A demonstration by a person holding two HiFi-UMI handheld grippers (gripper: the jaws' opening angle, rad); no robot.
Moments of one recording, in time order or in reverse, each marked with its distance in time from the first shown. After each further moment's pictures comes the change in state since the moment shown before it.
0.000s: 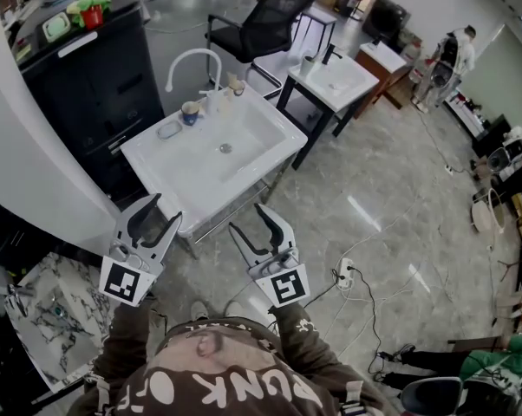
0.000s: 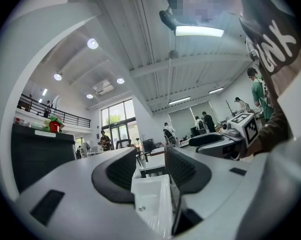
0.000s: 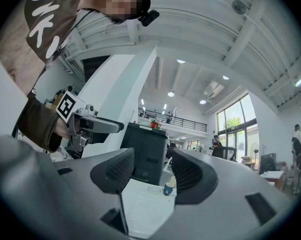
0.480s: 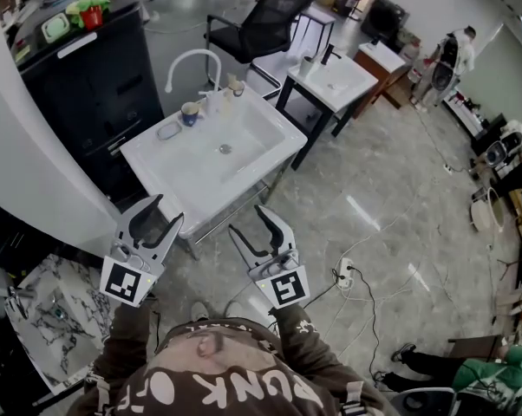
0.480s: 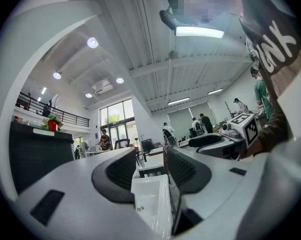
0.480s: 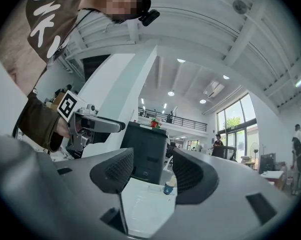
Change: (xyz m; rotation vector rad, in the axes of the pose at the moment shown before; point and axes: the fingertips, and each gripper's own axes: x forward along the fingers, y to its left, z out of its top) left arm 0.000 0.002 -0.003 -0.012 0.000 -0.016; right arm 0.002 0.004 -0.003 -0.004 0.008 -0.001
